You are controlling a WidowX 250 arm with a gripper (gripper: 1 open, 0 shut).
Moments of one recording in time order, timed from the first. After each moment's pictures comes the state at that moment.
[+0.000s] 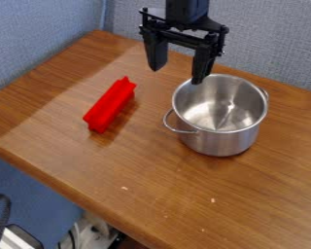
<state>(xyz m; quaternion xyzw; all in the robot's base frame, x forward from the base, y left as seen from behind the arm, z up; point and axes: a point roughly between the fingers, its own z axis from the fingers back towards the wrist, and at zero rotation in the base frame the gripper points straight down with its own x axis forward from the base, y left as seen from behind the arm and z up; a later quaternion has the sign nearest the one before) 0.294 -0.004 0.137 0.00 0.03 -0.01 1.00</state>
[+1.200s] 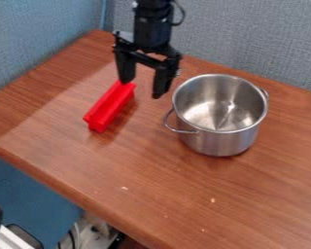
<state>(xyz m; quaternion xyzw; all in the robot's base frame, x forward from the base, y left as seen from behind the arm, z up) 0.306 0.073 0.081 0.03 0.06 -0.01 1.00</state>
